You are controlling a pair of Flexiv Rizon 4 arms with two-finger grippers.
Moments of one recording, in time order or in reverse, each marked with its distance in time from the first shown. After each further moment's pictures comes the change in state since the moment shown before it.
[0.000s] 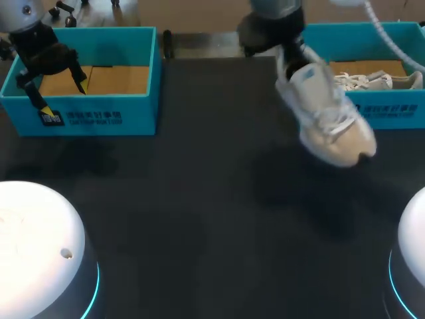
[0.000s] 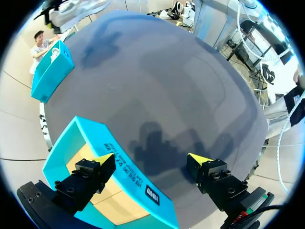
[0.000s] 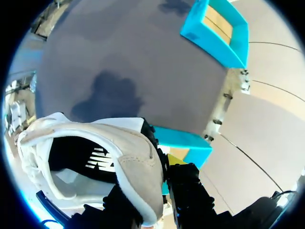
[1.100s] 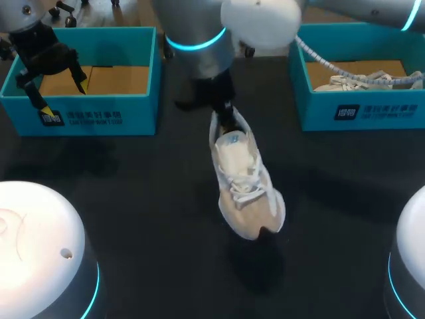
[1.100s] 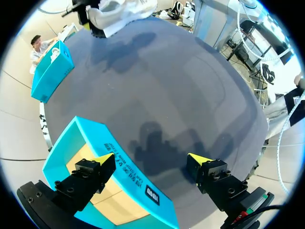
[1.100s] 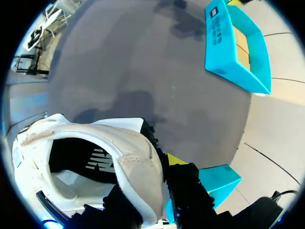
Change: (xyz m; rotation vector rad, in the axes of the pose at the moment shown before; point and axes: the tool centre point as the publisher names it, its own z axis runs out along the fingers) left arm 0.000 0.000 0.000 0.000 0.000 0.000; right arm 0.084 0.187 0.001 -0.113 0.203 0.149
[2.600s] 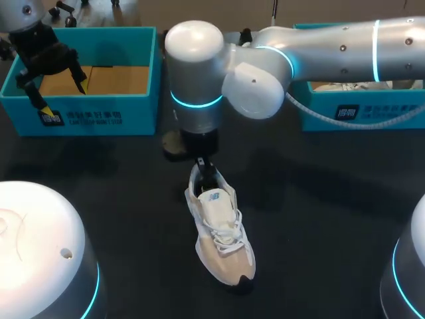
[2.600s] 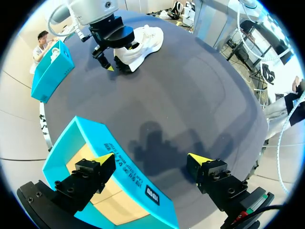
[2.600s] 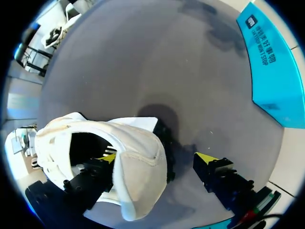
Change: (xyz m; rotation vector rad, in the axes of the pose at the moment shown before) left arm 0.000 0.000 0.000 0.000 0.000 0.000; right arm 0.033 0.099 0.149 -0.232 0.136 -0.103
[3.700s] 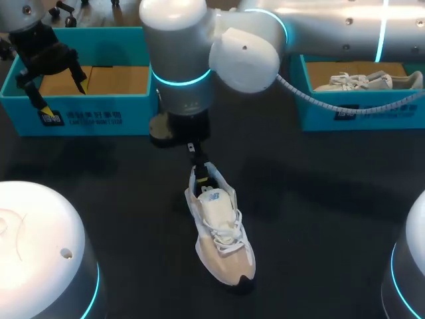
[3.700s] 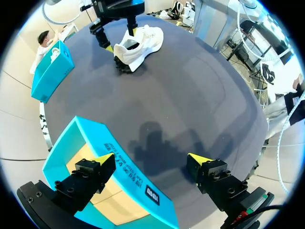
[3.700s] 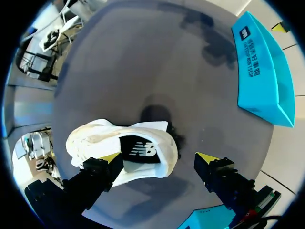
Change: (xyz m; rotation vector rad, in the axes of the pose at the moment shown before) left arm 0.000 0.000 0.000 0.000 0.000 0.000; right arm 0.022 0.016 -0.076 0.055 -0.004 0.027
